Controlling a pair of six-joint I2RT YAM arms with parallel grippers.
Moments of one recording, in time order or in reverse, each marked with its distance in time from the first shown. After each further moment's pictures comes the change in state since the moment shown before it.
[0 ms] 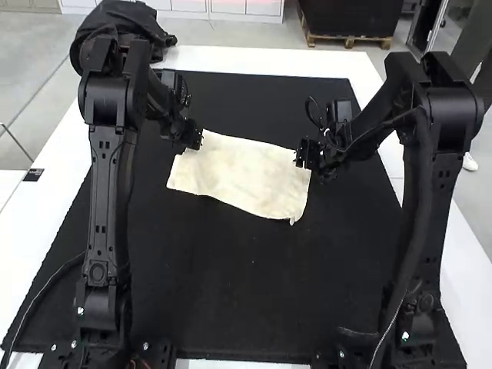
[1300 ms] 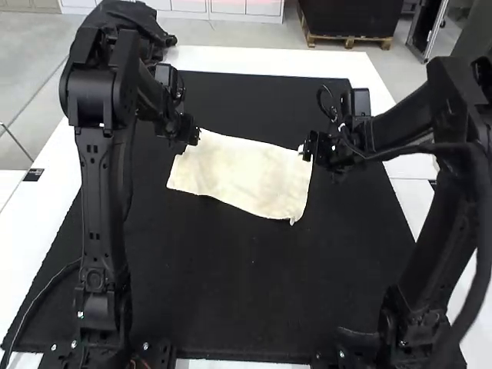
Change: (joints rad) left arm 0.000 -0.161 -0.188 0.087 -0.008 -0.060; right arm -0.001 -0.326 -0.193 -0.055 -0.045 0.021
